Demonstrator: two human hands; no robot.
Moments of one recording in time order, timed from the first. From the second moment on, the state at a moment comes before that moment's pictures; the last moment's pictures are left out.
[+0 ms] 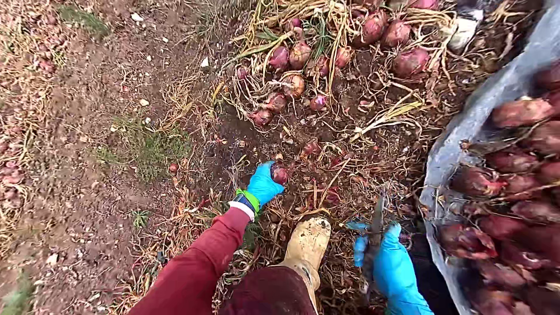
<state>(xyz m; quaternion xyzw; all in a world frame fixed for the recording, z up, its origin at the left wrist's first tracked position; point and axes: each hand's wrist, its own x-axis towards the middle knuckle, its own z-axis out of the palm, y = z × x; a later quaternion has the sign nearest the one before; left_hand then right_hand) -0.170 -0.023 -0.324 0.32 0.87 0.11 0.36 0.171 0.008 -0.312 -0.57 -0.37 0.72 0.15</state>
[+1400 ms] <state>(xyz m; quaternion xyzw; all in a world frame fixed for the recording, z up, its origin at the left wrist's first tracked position) -0.288 -0.047 -0.307 0.27 0.92 -0.08 0.29 0.196 0.023 -0.294 -0.61 -0.32 0.66 0.30</state>
